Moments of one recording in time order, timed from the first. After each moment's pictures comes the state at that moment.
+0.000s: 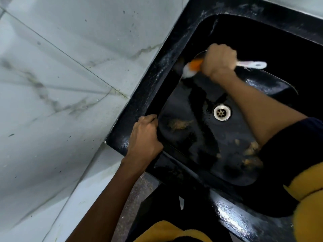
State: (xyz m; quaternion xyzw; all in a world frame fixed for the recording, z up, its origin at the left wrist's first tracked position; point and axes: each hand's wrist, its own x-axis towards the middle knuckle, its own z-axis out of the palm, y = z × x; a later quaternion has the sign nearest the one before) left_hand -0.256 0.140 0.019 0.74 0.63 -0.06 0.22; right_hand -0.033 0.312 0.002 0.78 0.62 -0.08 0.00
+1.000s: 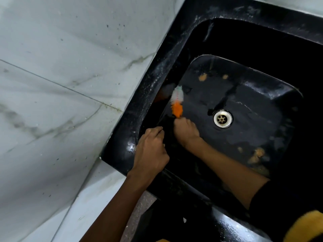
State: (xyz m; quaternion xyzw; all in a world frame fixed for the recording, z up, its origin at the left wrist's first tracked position) left_hand -0.238 0.141 -0.013 0.75 0.62 -0.05 0.22; right_hand -0.109 0.190 -0.095 0.66 0.69 -0.30 0.04
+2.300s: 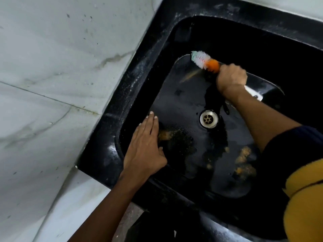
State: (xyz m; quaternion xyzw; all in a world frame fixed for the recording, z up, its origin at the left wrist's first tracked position) left_hand -0.212 0.148 -0.029 0.78 0.58 -0.08 0.22; right_hand 0.071 0.299 -0.088 0.80 0.60 -0.05 0.08
